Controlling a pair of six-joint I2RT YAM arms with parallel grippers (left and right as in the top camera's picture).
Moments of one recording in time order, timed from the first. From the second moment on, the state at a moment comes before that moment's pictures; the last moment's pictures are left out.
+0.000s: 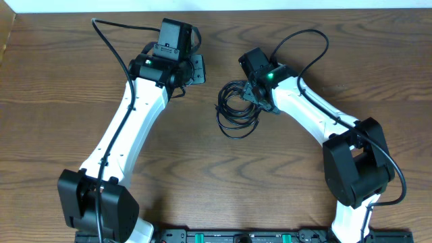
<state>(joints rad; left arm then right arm) -0.30 1.69 1.53 -0.81 0.02 -0.34 0.51 2.00 1.50 -0.77 0.19 0.95</state>
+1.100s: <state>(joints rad) -0.30 1.69 1.53 -0.81 0.02 -0.34 0.51 2.00 1.40 -0.66 0.22 0.97</state>
